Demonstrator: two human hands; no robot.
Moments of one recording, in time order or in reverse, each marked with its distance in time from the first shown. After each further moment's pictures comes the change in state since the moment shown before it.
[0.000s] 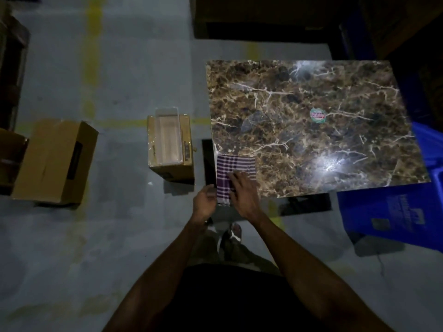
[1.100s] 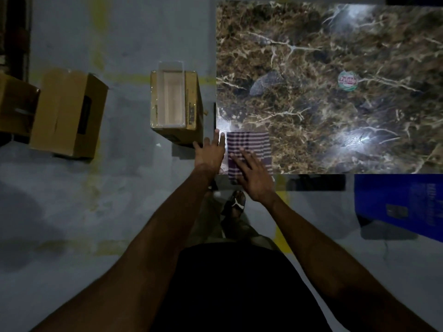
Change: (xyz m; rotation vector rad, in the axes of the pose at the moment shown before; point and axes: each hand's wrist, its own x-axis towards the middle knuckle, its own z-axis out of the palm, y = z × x) left_hand 0.038 0.050 0.025 1.286 -0.023 0.219; right_hand -0.028 0.057 -0.011 -0.036 -0.210 -0.172
